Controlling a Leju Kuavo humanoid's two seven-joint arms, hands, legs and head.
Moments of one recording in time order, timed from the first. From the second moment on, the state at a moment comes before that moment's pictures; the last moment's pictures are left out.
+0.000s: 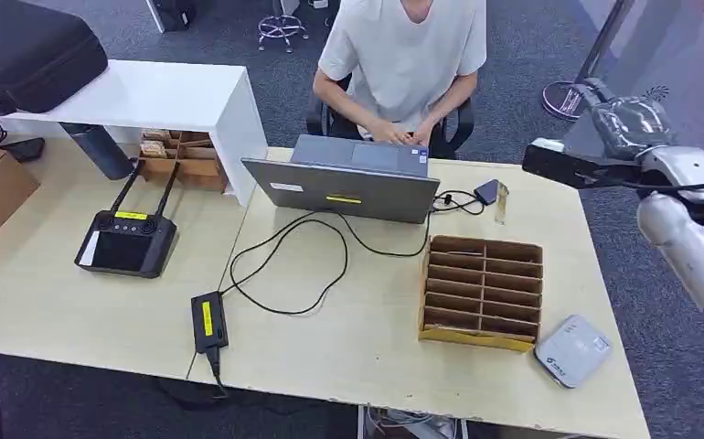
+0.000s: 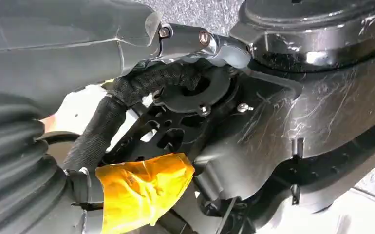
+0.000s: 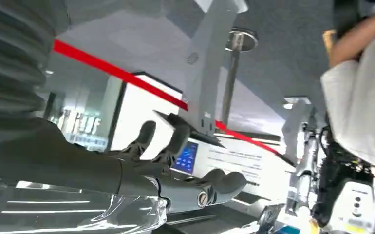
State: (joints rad) left arm 0.27 0.58 -1.15 -1.31 1.57 0.29 0.05; right arm -1.07 -0.55 0.76 -0.93 0.79 0.01 -0.01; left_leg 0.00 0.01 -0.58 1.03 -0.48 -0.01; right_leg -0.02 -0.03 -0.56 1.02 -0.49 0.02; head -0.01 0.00
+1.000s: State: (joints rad) left arm 0.25 0.54 -1.15 -1.32 1.57 0.34 -0.01; right arm -1.18 -0.63 0.85 -0.96 0.85 -0.04 0.02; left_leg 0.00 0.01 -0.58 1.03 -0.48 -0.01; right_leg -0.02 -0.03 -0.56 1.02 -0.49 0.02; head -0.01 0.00
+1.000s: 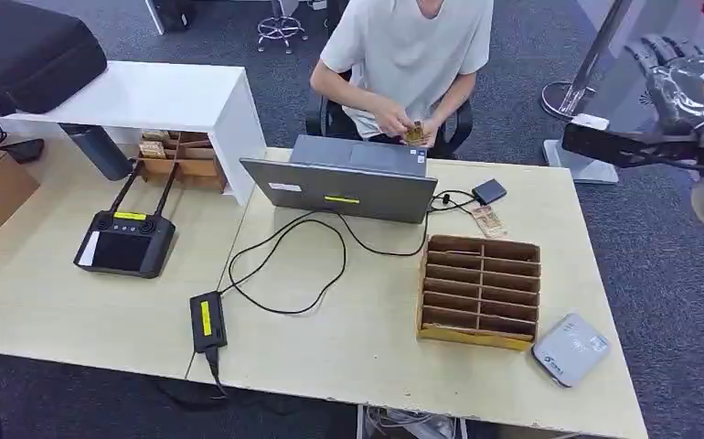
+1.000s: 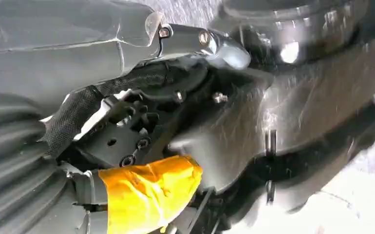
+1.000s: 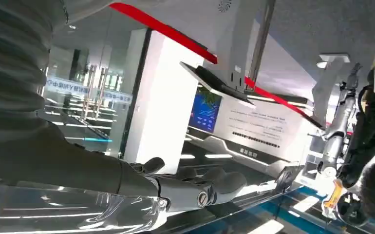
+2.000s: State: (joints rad) left arm 0.24 0.51 -1.15 -1.31 1.57 0.38 -0.02; right arm -1.22 -0.53 0.89 -0.84 0.87 -0.05 0.02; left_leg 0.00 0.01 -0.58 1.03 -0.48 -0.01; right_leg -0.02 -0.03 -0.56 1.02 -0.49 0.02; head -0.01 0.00
